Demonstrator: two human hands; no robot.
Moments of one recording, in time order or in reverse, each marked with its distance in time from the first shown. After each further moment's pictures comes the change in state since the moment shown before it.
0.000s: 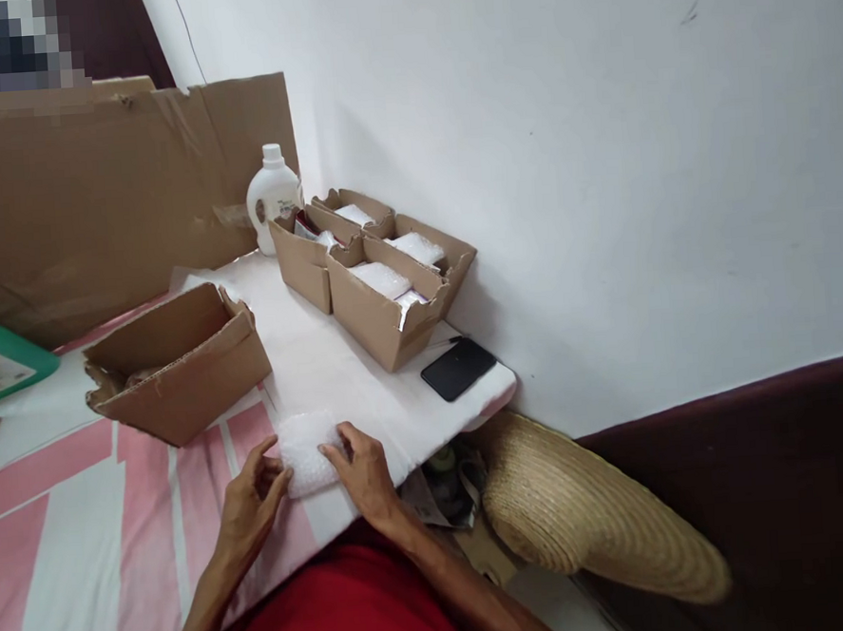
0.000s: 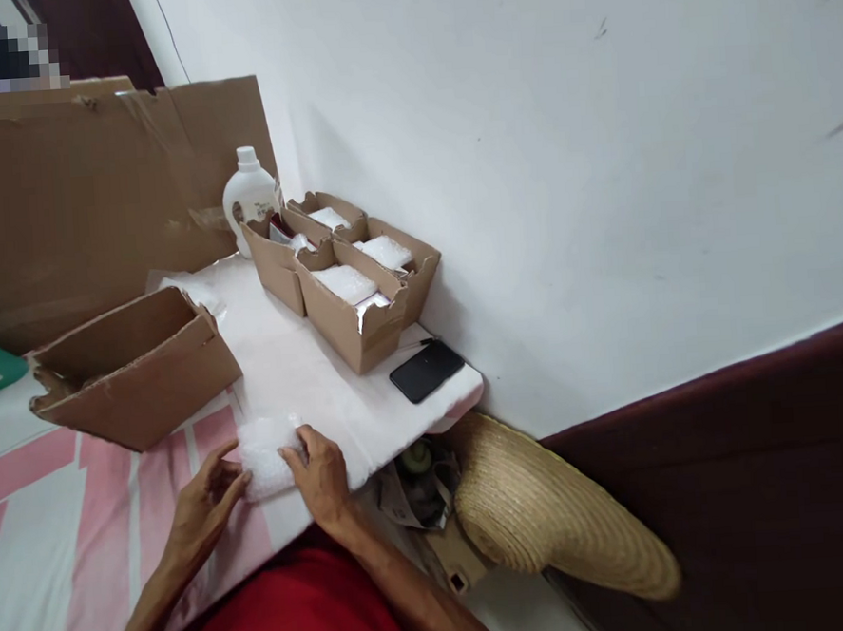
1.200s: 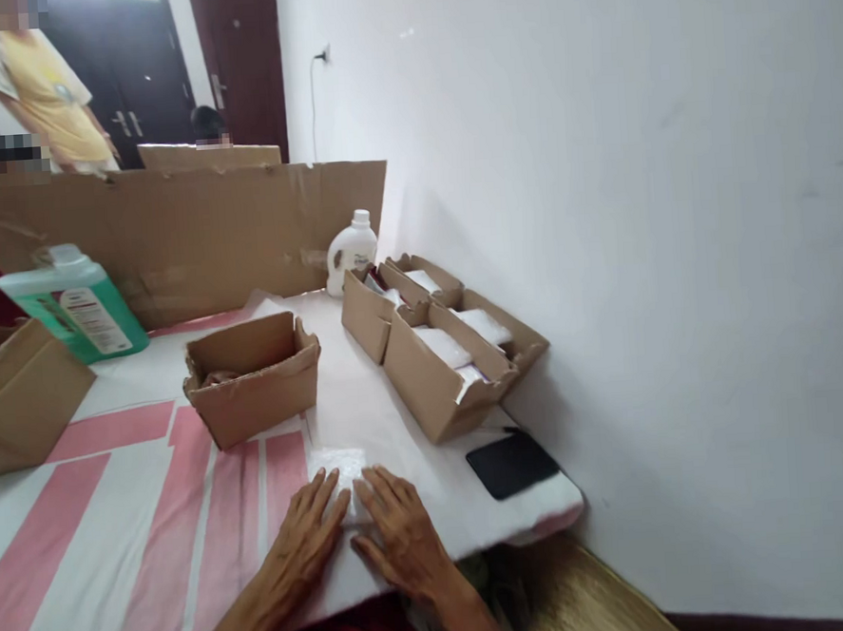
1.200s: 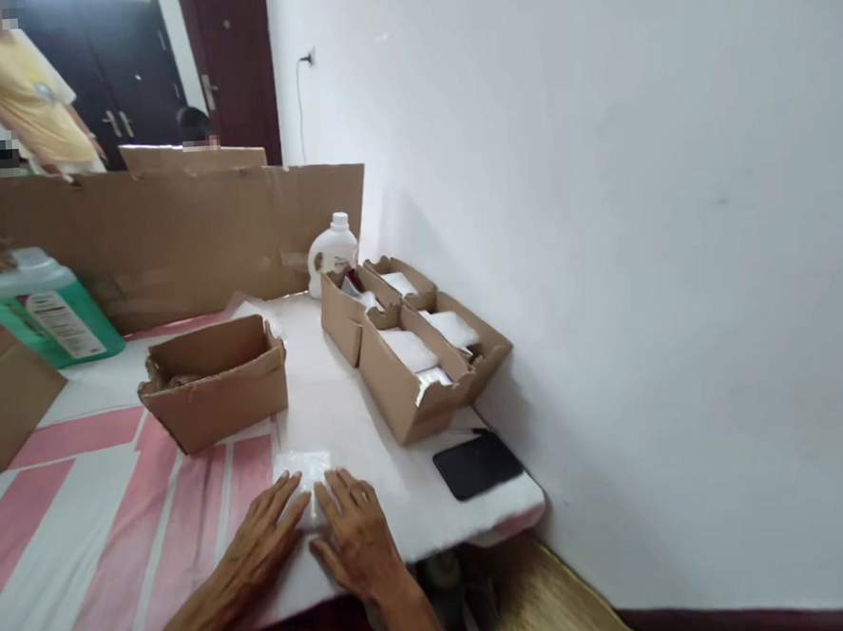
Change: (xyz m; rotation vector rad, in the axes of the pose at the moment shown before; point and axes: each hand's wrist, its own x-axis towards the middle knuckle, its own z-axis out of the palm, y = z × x) left_hand -0.007 -0.025 0.055 0.870 0.180 0.734; right_hand 0.014 0.032 -0.040 -0.564 -0.260 -0.746
